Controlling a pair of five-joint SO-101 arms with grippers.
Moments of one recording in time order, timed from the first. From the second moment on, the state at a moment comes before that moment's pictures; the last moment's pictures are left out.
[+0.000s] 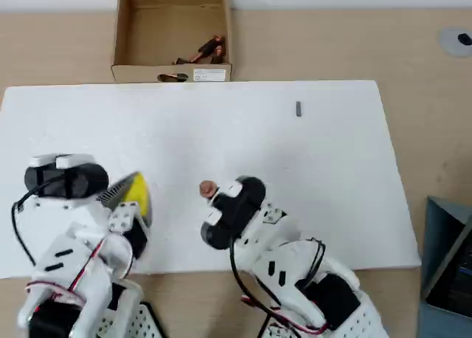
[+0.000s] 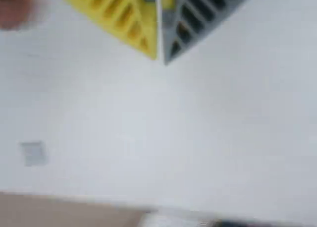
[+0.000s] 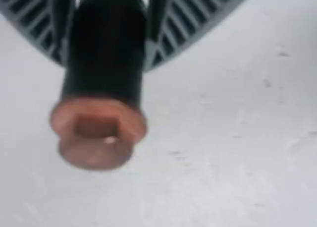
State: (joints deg) left arm 11.2 -103.7 63.4 70.5 7.5; right arm -43.1 -103.6 79.3 59.7 2.9
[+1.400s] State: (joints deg) left arm -7.2 -103.5 91.7 70.5 0.5; right arm -24.2 -38.9 31.4 40.7 1.7
